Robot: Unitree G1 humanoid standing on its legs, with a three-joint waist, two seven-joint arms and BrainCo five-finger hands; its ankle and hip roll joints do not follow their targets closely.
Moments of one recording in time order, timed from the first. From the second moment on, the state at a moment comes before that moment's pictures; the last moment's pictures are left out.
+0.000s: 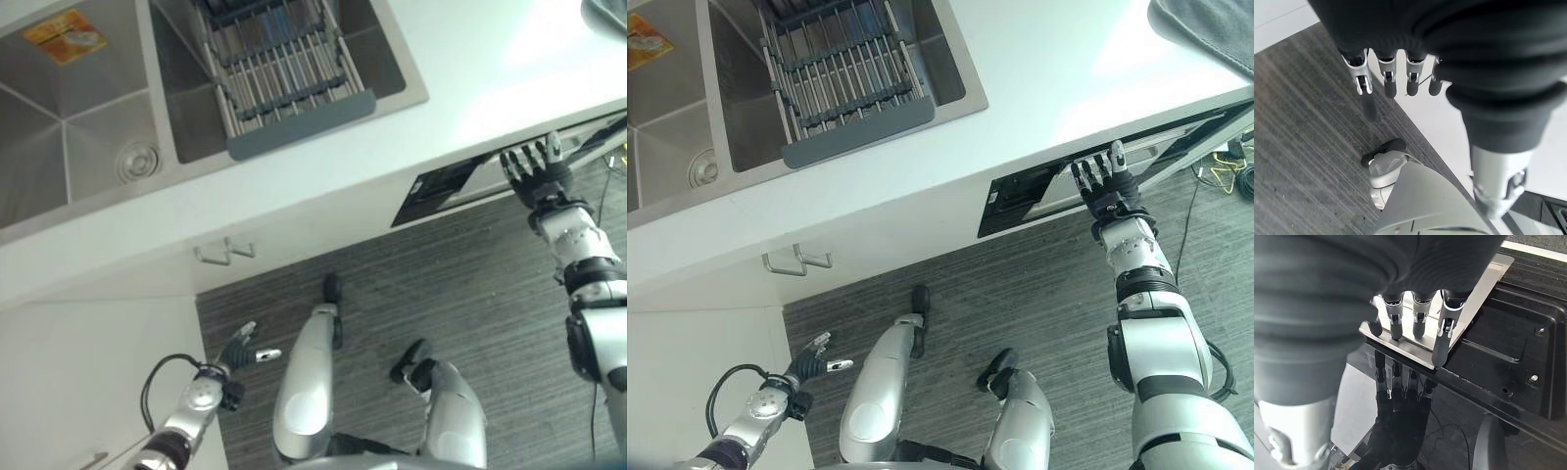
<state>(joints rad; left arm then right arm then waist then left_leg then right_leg) -0.07 0.45 -0.36 0.90 -0.30 -0.31 -0.08 -0.93 -0.62 0.08 1.09 1.34 0.07 0.18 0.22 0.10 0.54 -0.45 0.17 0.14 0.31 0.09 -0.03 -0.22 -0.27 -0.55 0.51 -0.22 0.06</state>
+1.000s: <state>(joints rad) 0.10 0.23 -0.13 1.20 -0.37 -0.13 -0.34 0.04 -0.31 -0.04 1.30 0.88 0.06 0.46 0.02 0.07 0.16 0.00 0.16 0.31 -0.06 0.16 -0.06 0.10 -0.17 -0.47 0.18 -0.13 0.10</state>
